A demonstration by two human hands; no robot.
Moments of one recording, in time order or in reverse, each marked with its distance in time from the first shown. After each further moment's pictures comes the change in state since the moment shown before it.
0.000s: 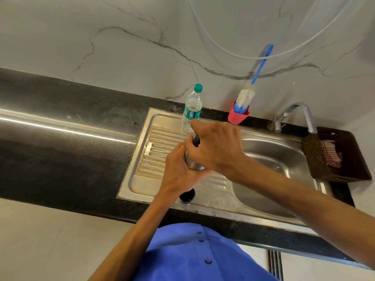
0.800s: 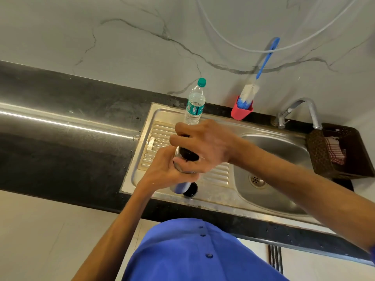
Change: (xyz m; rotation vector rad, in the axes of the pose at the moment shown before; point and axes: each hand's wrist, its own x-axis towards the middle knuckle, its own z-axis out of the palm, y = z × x) left_hand -0.004 0.001 -0.052 0.022 -0.262 0.024; right_hand 0.019 0.002 0.008 0.295 -0.017 -0.775
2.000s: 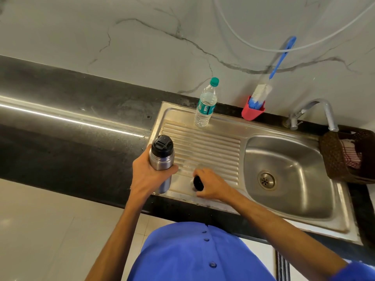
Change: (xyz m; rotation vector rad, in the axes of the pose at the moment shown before) left_hand -0.045 -0.064 -0.024 -0.039 0.449 -0.310; right_hand -0.111 -0.025 0.202 0.375 -0.519 0.848
